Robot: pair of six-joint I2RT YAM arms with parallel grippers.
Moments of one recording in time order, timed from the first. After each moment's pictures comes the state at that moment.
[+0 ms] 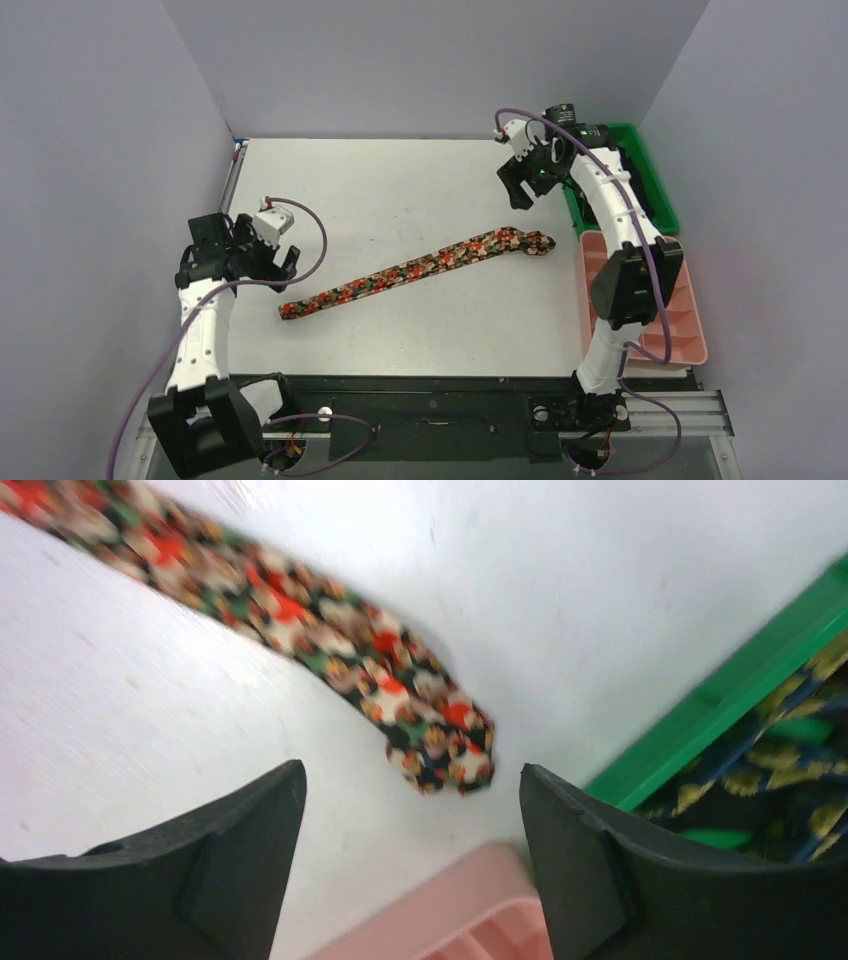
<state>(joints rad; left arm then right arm) 0.27 1.16 0.87 -0.68 0.49 0.75 0.18 1.95 1.95 -1.19 -0.23 -0.67</state>
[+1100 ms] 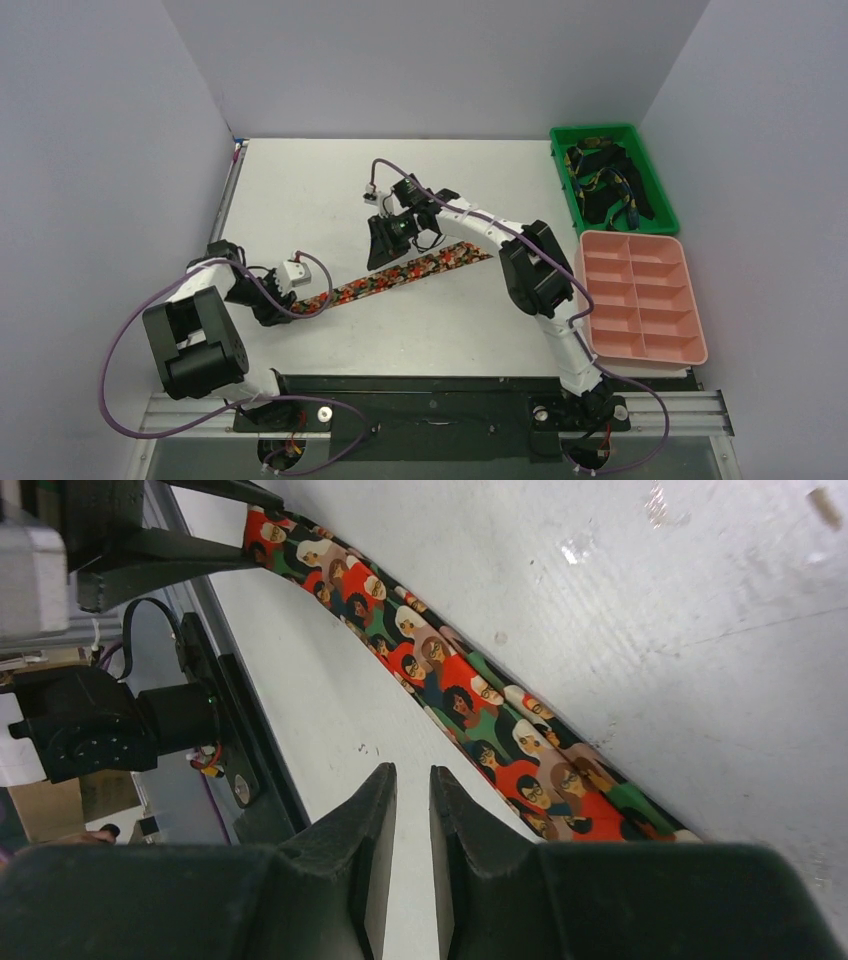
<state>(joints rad) 0.35 1.47 0.77 -0.88 0.57 1.42 0.72 2.27 1.84 -0.54 -0.76 0.28</state>
